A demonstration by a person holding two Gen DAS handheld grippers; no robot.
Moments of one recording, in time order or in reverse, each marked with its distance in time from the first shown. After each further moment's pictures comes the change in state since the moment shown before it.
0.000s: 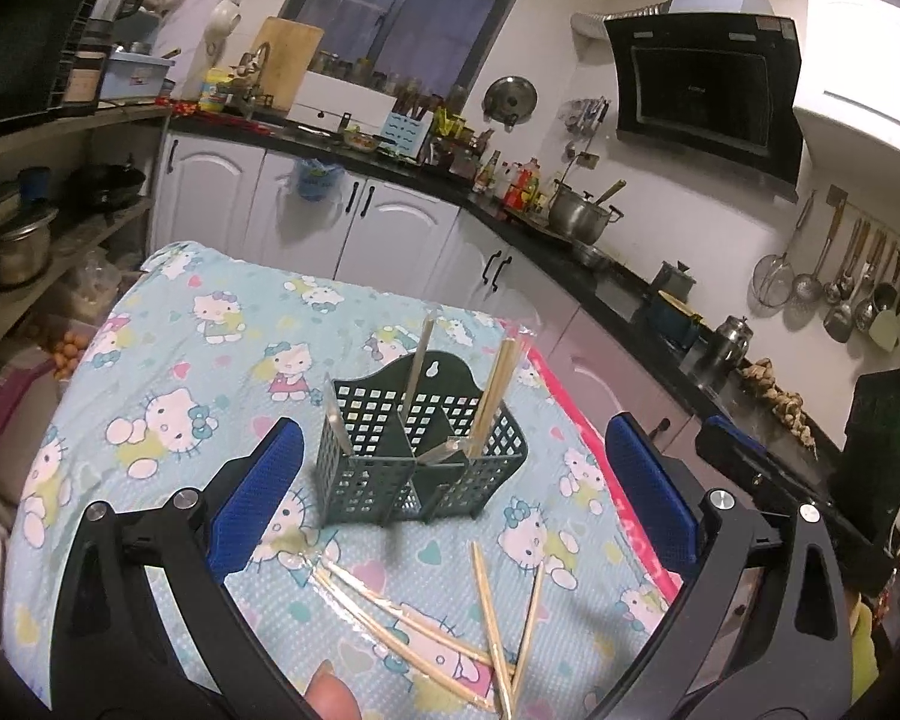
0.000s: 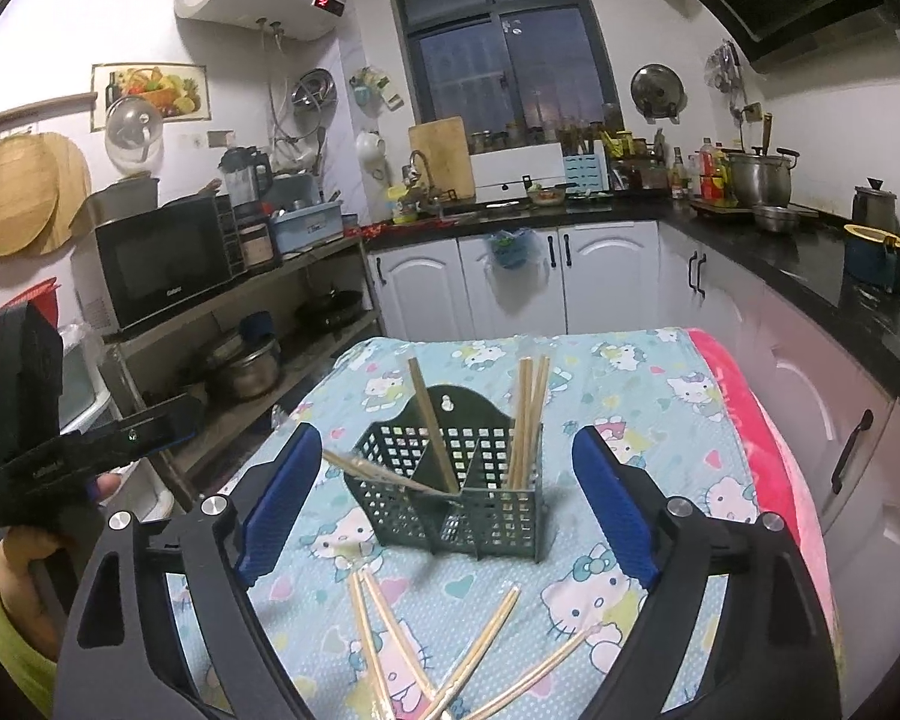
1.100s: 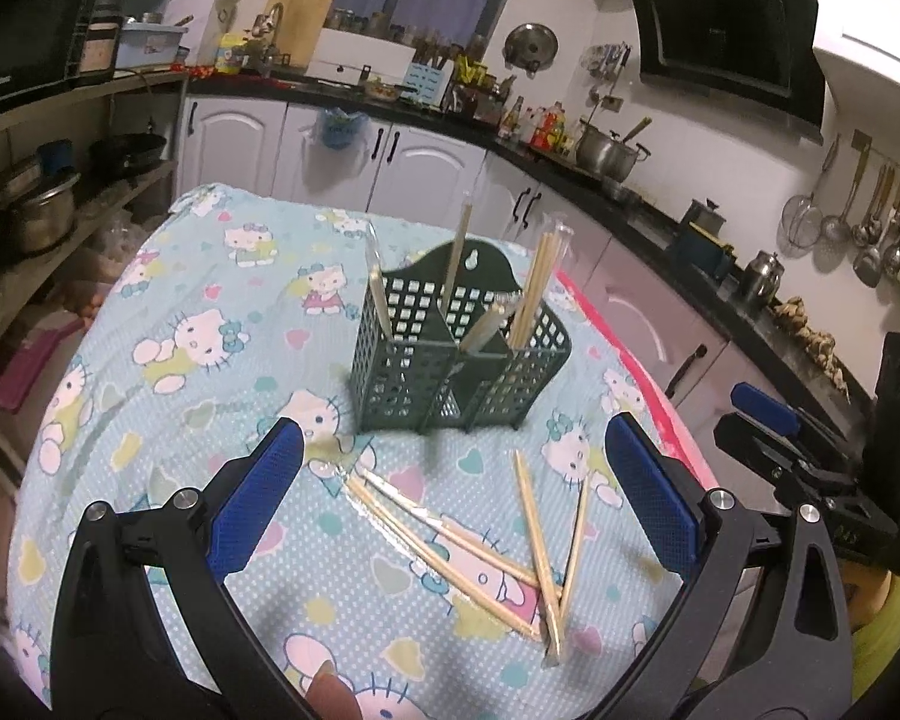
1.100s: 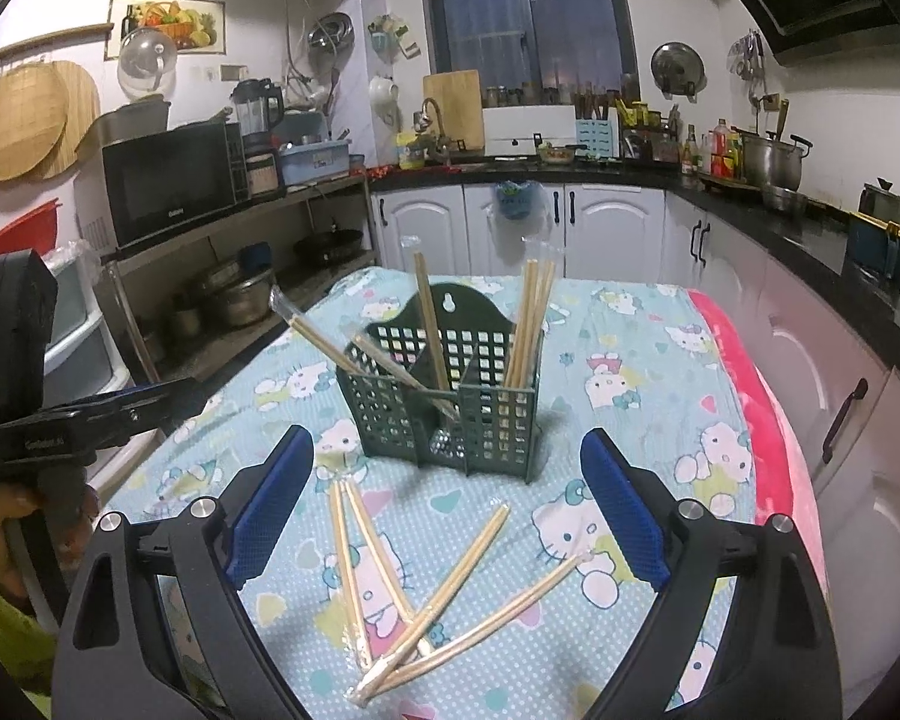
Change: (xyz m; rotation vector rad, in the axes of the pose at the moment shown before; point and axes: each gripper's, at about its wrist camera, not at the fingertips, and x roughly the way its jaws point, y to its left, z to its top) left arm 0.007 0.008 -0.056 0.033 0.135 0.083; right arm 0.004 0.007 -0.055 -0.082 0.120 -0.024
